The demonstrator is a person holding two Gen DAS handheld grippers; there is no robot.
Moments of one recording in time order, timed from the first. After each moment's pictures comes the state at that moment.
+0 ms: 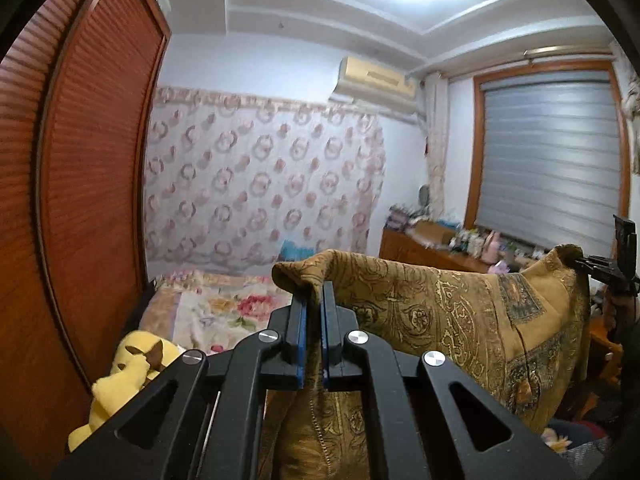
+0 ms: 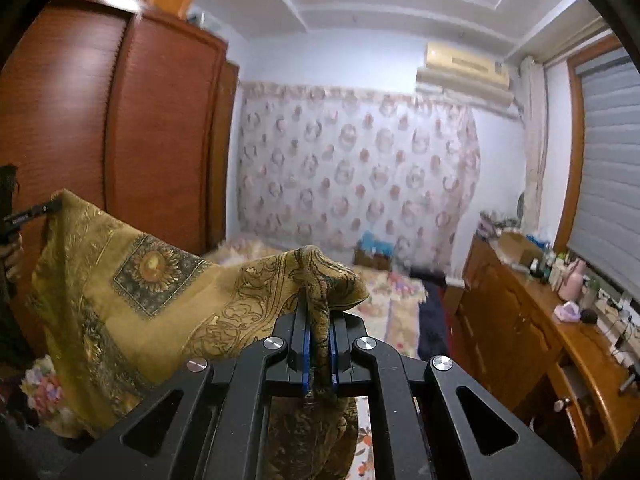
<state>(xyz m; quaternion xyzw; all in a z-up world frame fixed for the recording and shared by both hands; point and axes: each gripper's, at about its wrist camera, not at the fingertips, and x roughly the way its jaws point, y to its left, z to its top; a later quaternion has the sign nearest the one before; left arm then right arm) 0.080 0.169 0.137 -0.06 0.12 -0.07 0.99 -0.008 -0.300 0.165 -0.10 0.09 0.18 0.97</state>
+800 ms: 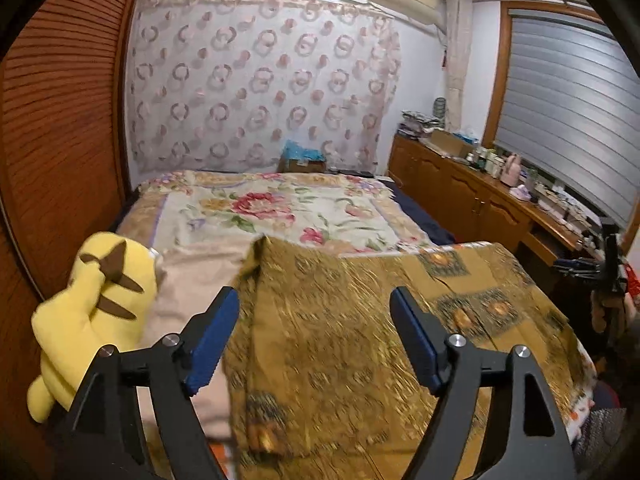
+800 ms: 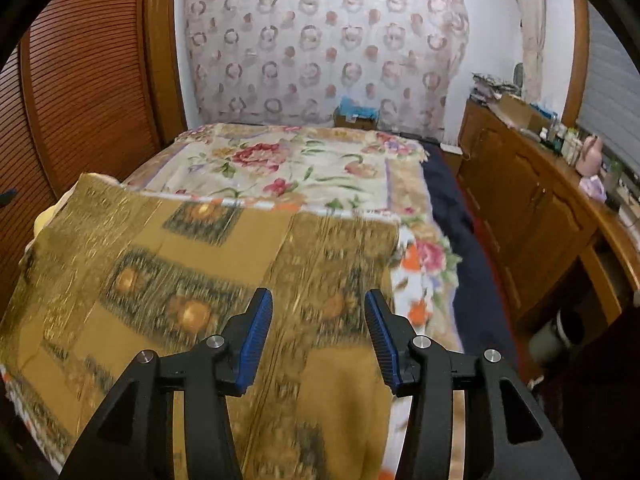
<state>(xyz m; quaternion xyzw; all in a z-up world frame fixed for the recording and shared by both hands) 0.180 0.157 -0.019 -0.06 0.27 -0.08 0.96 0.186 -0.252 -0.022 -0.06 0.31 0.12 0.94</state>
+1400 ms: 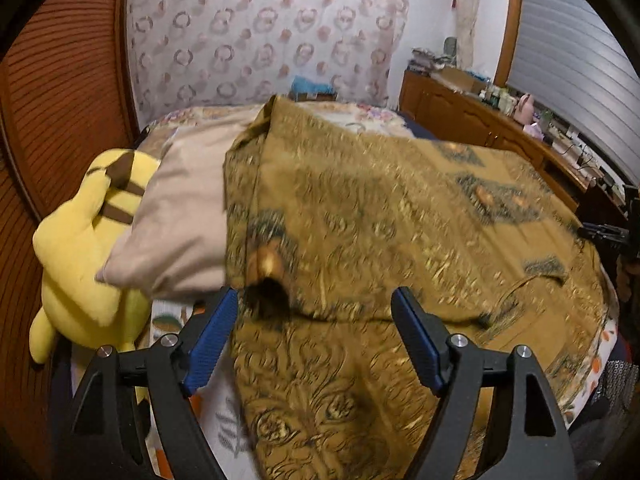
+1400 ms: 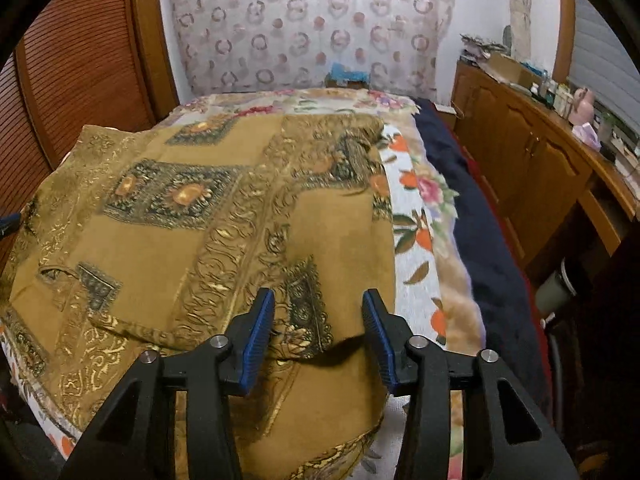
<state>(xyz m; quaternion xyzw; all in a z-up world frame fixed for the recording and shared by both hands) 0.140 0.153 -0.099 -0.03 0.38 -0.06 0.92 0.127 -0.295 -0.046 -0.03 0.35 0.11 0.93</state>
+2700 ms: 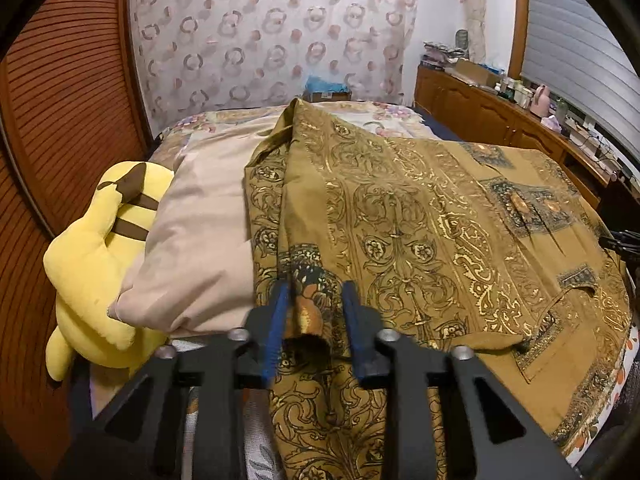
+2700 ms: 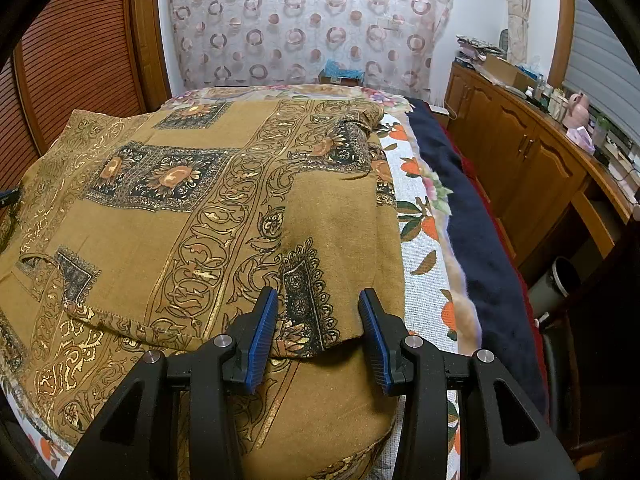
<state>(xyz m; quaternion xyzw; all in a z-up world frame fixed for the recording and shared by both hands) 0.169 0.162 -0.099 0.00 0.38 -0.03 0.93 0.132 -0.304 -0.057 -0.06 0.35 0.10 0.93</state>
